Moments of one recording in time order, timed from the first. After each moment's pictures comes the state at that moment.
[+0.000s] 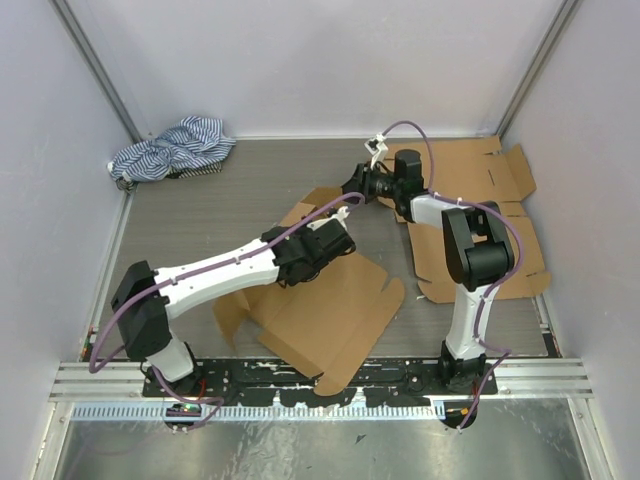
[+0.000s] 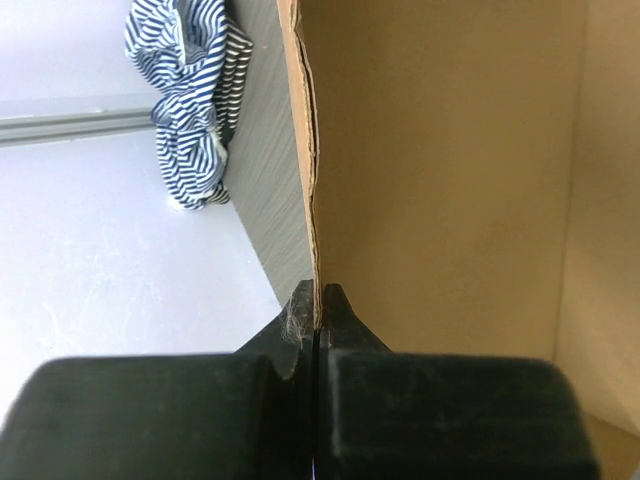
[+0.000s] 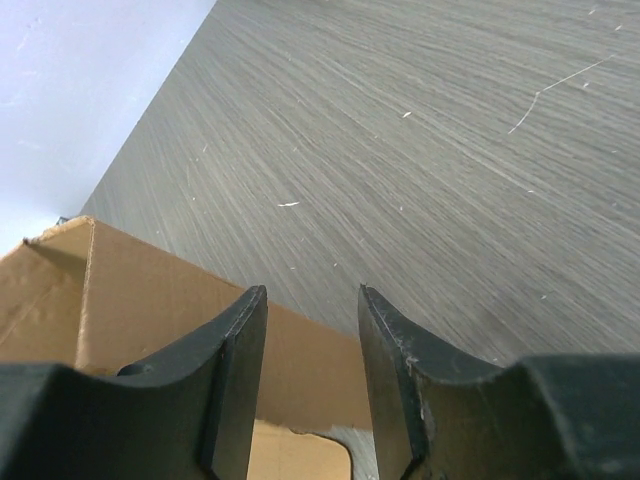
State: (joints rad) left arm -1.08 1.63 1.38 -0.89 -0.92 0.15; right arm 0.22 1.99 1.22 0.44 -0.88 0.37
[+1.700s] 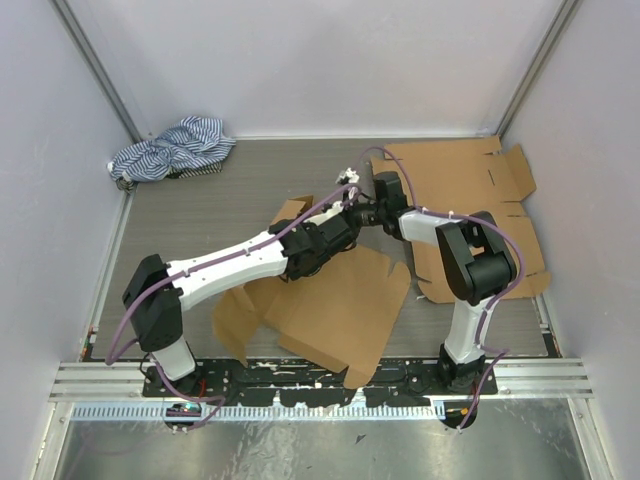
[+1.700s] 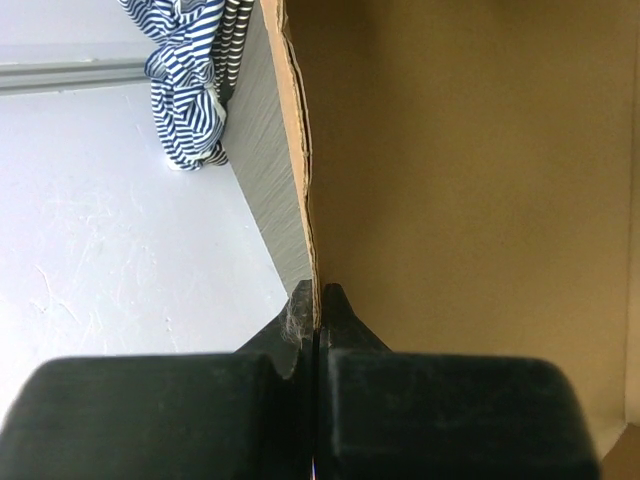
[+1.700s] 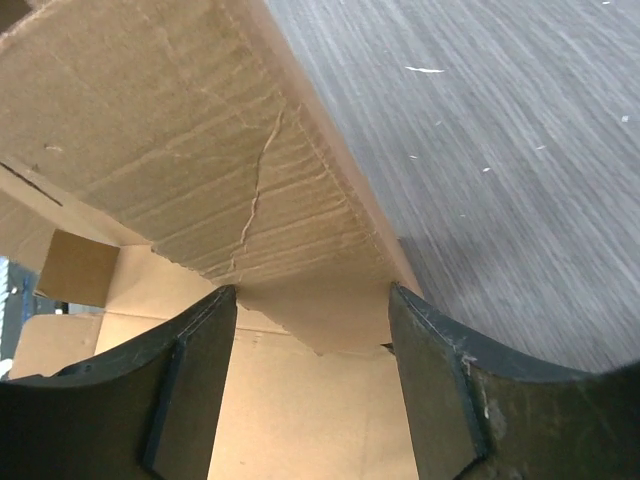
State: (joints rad) left arm -1.05 1.71 1.44 -1.01 -0.96 0.04; right arm 0.35 1.89 1.06 0.24 -1.01 -0.02
